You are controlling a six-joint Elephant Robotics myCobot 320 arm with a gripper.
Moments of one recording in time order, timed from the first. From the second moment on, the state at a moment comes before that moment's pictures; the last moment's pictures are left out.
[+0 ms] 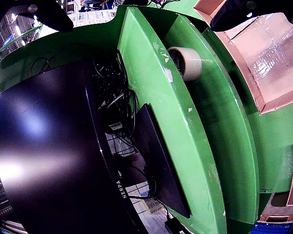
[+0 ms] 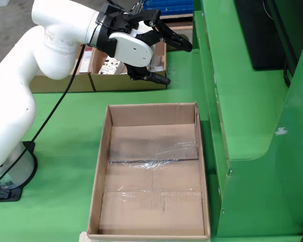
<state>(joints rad) 0.44 -0.90 -0.02 0.50 0.97 -1.01</state>
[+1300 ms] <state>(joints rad) 0.27 -0.90 -0.02 0.51 0.97 -0.26</state>
